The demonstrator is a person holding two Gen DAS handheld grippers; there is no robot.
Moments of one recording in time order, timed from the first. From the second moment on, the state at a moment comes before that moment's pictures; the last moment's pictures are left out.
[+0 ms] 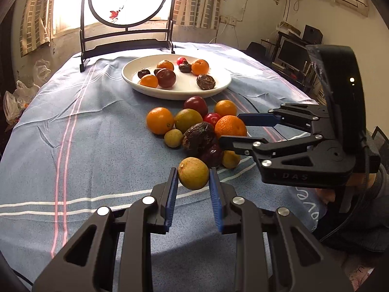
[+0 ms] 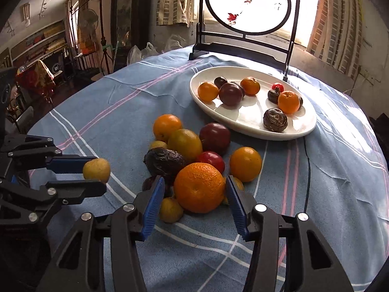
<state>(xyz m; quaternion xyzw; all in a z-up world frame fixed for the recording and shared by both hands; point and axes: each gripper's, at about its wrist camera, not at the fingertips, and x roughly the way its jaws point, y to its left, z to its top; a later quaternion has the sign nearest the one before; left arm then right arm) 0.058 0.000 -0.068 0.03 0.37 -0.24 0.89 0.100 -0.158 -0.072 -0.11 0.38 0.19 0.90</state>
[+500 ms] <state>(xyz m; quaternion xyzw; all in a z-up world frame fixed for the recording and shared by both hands) 0.060 0.009 -0.061 0.01 0.36 -0.24 0.90 0.091 -0.212 -0.047 0.02 0.36 0.23 0.91</state>
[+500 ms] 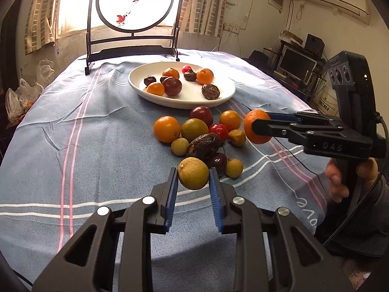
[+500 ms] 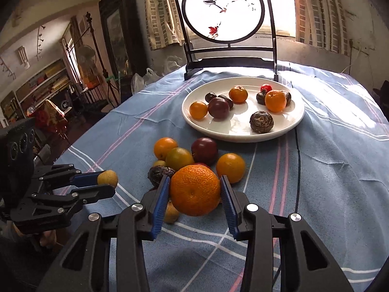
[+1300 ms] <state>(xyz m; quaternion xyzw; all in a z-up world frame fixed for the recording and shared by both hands) 0.245 -0.087 -0.042 0.01 0.40 -0.28 0.87 0.259 -0.260 -0.025 0.10 0.37 0.16 0.91</state>
